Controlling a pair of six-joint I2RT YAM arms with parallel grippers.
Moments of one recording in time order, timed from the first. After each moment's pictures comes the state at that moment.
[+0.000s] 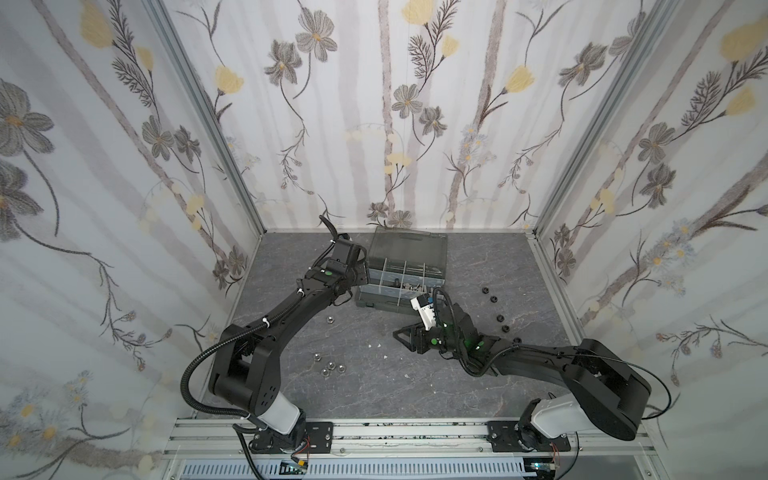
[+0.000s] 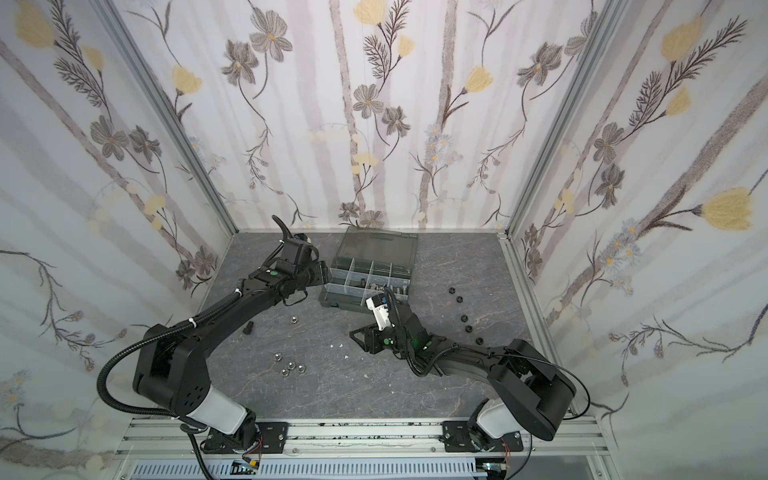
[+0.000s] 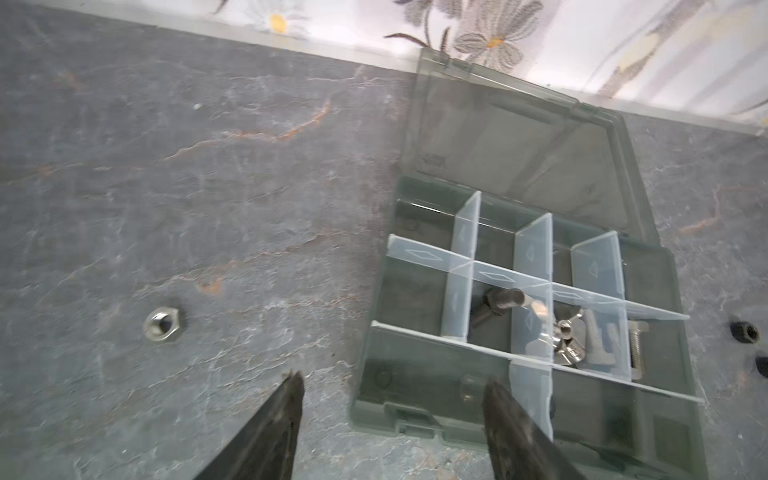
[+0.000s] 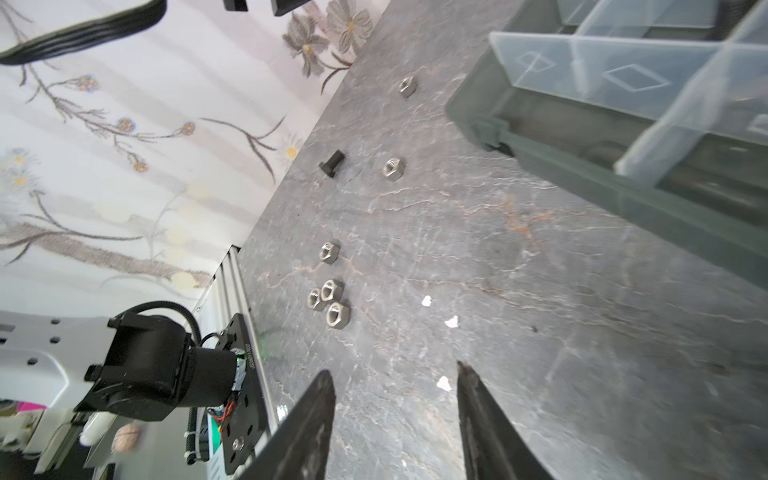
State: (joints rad) left arm -0.39 1.55 1.18 -0.41 -0.16 -0.45; right arm 0.87 1.47 0.59 0.45 -0.35 0.62
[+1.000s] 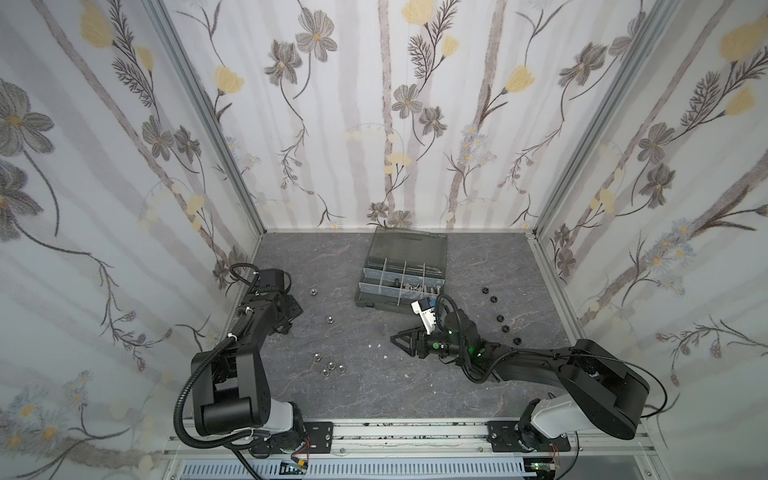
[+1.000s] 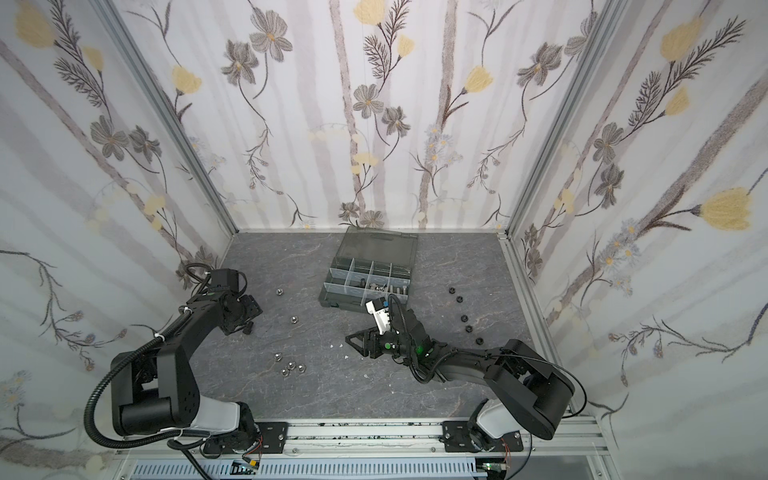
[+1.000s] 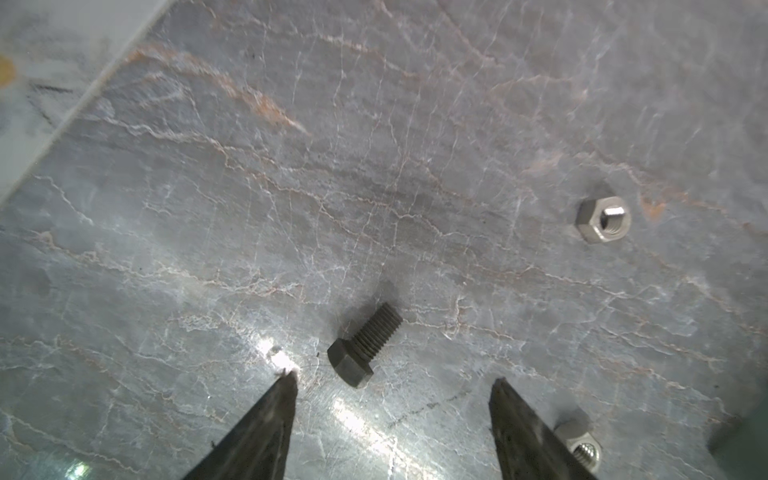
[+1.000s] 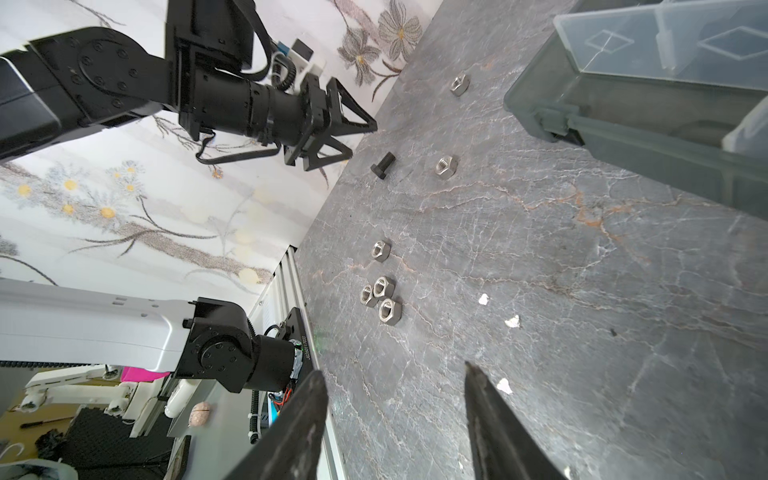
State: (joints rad) left arm 0.15 1.46 0.88 -0.59 -0.11 -0.53; right arm 0.84 1.45 0.49 0.65 -0.44 0.73
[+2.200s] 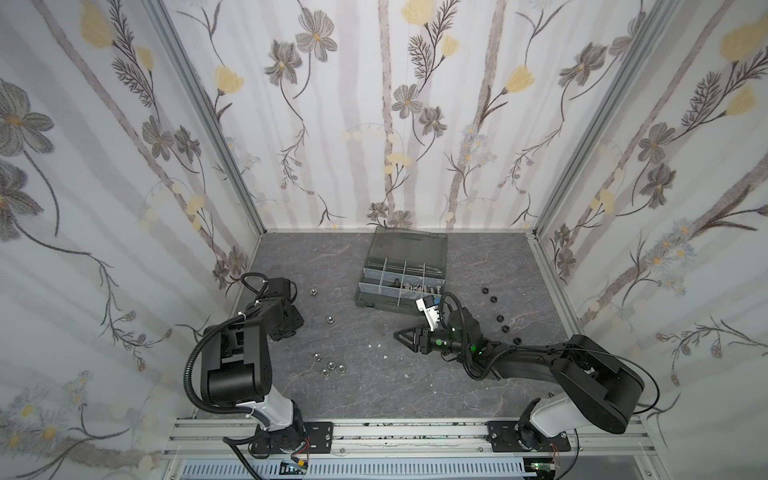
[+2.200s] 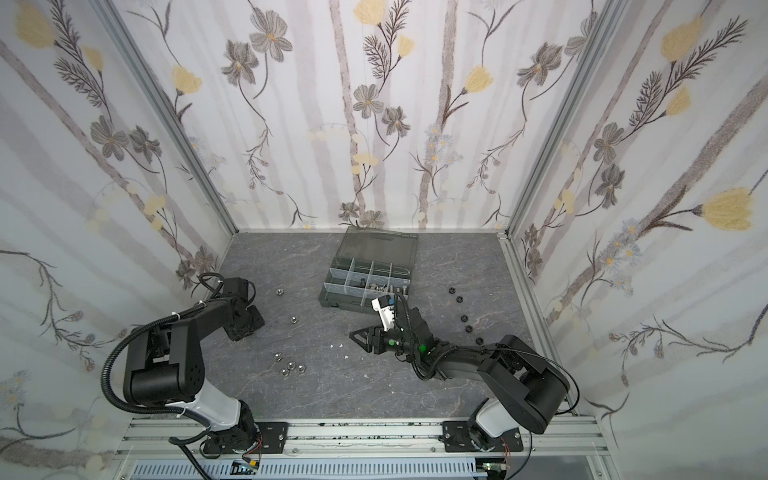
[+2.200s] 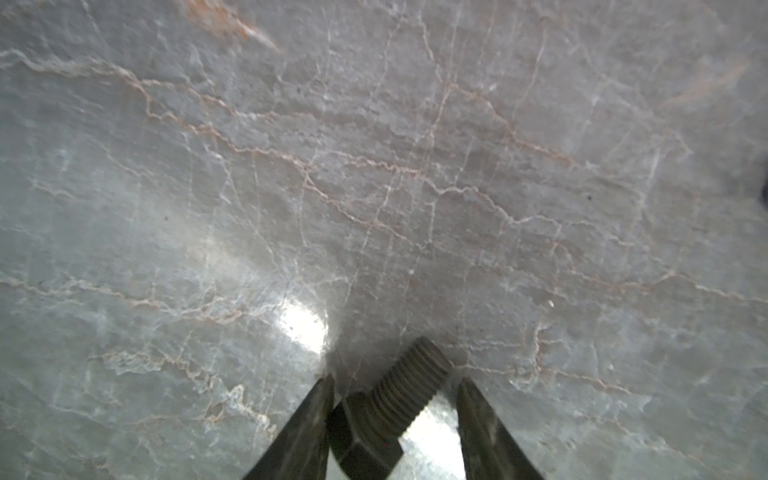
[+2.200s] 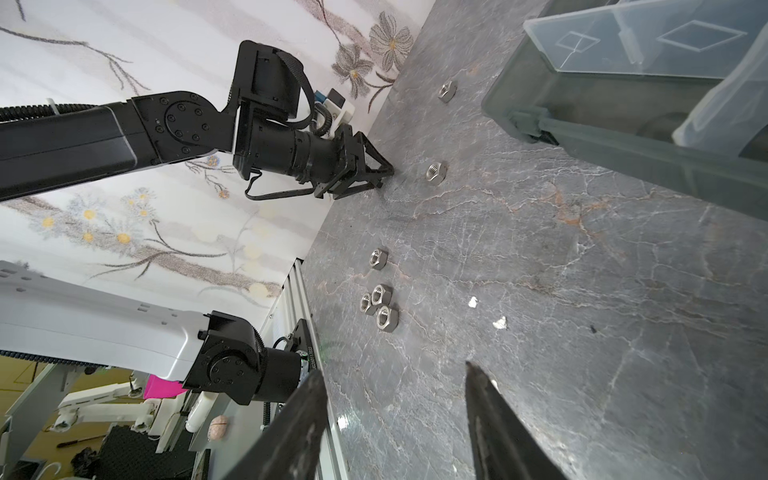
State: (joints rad) left arm 0.14 1.60 0.81 -0.46 -0.14 -0.50; right arm 0.80 1.49 0.47 0.72 -0.49 0.79
